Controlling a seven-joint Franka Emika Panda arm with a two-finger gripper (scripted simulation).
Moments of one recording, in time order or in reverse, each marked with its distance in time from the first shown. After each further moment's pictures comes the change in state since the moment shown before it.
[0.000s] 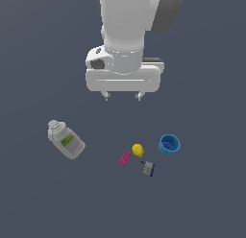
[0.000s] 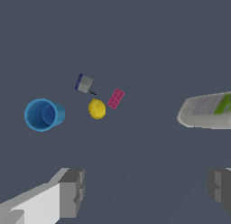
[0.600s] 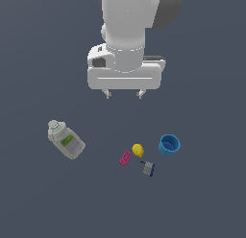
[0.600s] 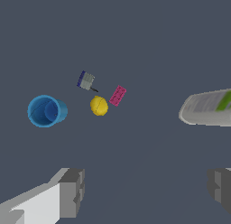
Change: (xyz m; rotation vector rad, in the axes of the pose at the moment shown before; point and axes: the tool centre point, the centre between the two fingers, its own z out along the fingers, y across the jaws) arm -0.006 -0.004 -0.002 0.007 -0.010 -0.004
